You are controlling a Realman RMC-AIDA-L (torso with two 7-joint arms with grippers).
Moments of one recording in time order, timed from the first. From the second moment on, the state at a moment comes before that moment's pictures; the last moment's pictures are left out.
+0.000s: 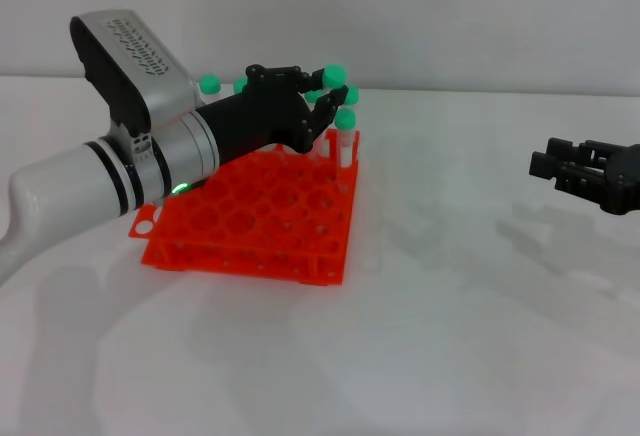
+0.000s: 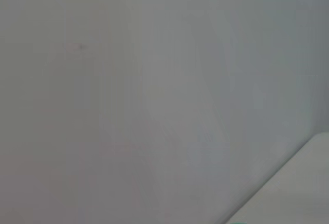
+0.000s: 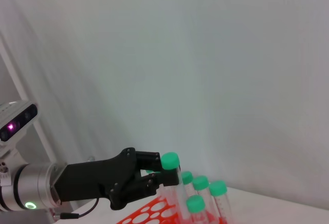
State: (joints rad) left arm -0.77 -2.09 1.02 0.32 1.29 0.99 -0.77; right arm 0.50 2.00 -0.79 -0.70 1.47 1.44 -1.59
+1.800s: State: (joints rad) left arm -0.76 -2.08 1.02 0.28 1.30 0.84 -0.78; right arm 0.49 2.00 -0.78 -0.70 1.48 1.43 -1.58
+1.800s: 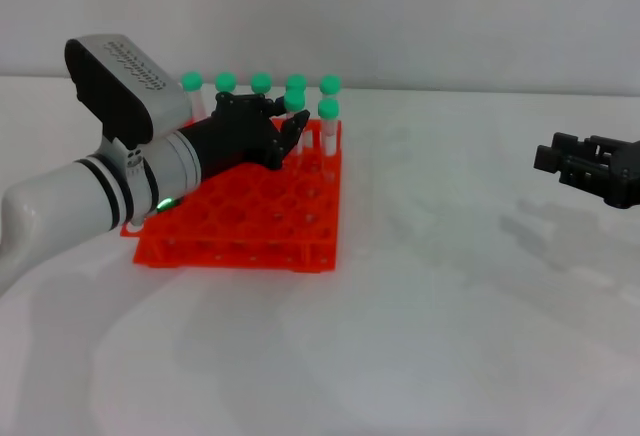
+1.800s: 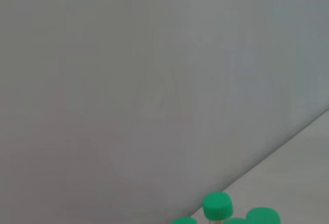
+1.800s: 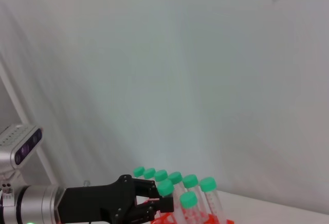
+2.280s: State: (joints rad) left arm -0.75 -2.09 1.02 0.28 1.29 0.84 -0.78; right arm 0.49 2.00 -0.78 -0.70 1.48 1.43 -1.58
